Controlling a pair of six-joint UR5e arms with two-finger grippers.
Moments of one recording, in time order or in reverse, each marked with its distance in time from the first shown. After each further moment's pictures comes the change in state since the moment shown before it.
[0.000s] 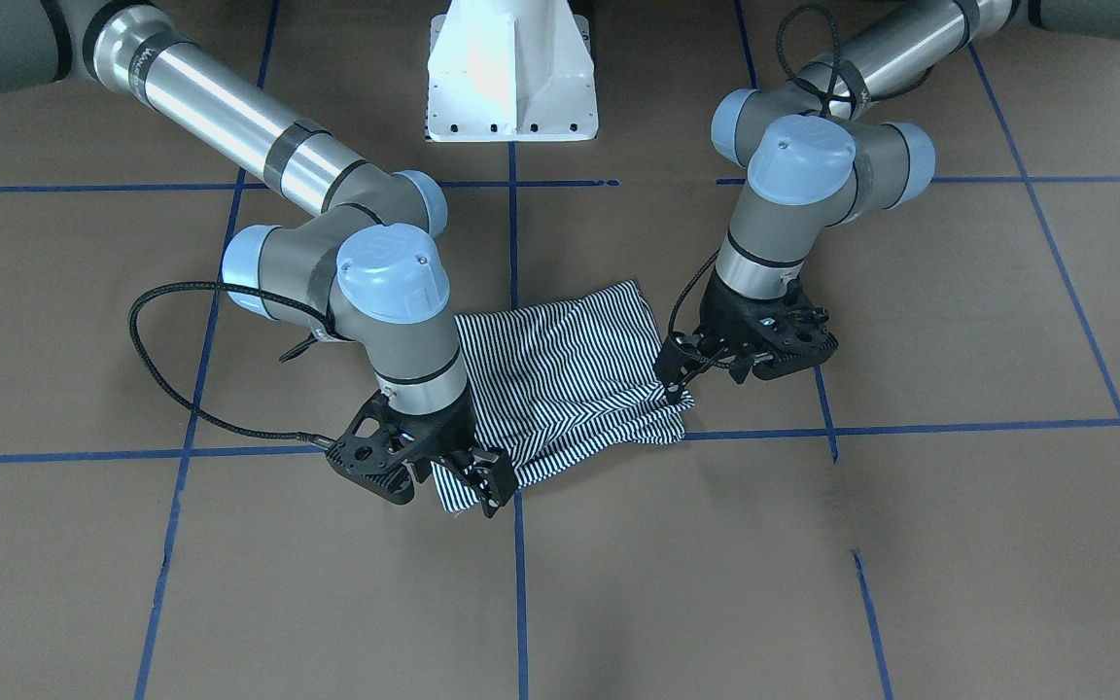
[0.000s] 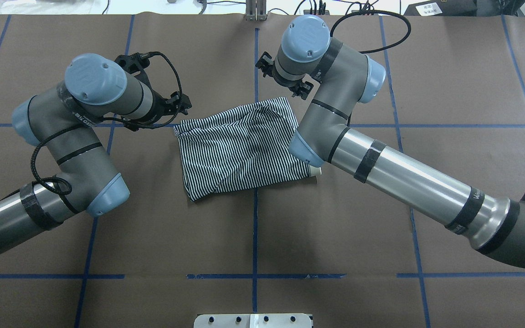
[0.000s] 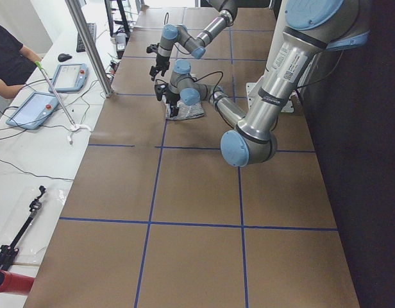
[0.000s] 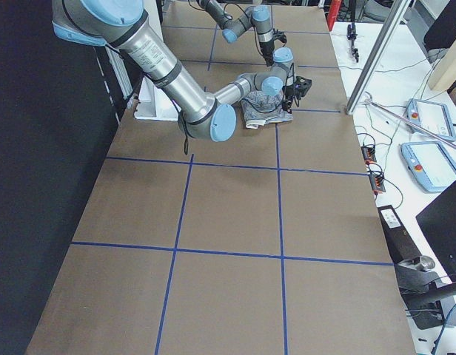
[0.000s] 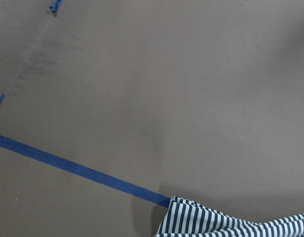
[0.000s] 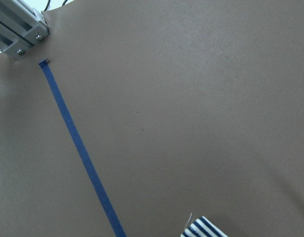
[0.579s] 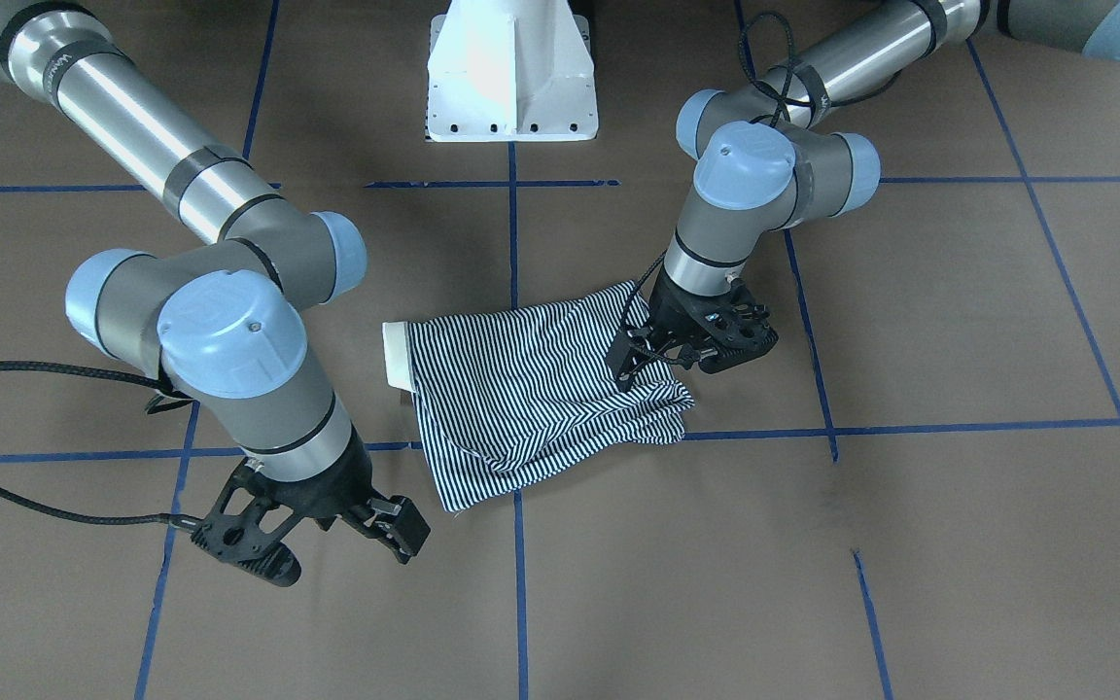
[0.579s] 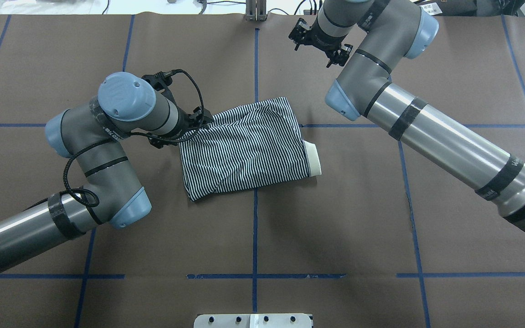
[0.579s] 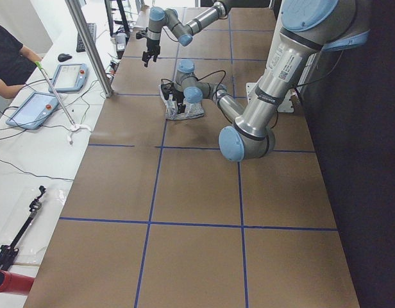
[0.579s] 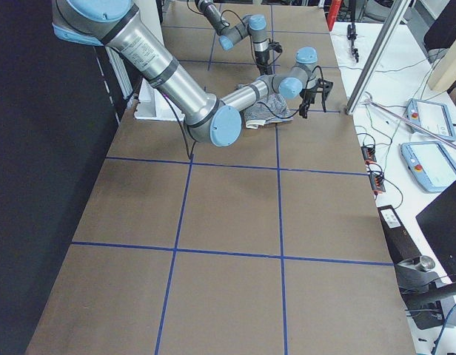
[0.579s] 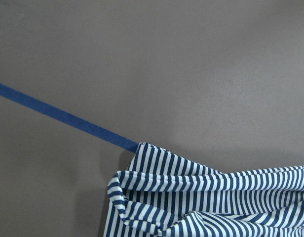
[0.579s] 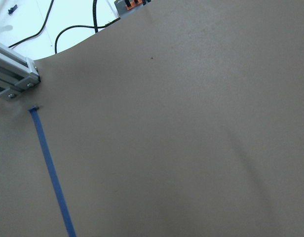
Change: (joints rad) left arm 0.066 -0.057 0.085 -0.054 -0.001 -0.103; right arm 0.154 -0.032 0.004 -0.036 0.182 -0.214
